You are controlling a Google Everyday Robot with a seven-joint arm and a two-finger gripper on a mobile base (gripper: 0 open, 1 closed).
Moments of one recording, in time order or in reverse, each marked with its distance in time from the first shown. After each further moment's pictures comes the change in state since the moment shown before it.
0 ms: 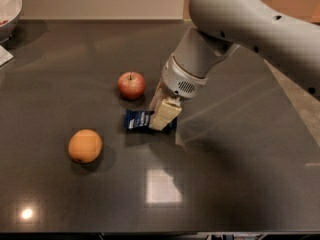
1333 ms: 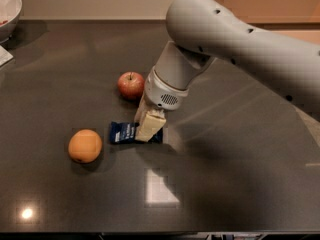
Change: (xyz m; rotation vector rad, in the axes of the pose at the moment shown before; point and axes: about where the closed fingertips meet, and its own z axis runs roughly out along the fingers) arm -0.023 0.016 0.036 -0.050 -0.001 -0.067
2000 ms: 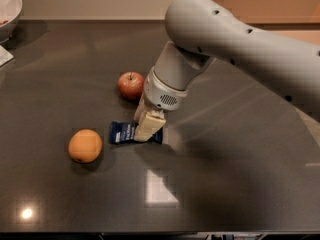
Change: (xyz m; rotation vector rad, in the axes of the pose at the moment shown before) arm -0.002 0.001 0.001 -0.002 0.002 -0.005
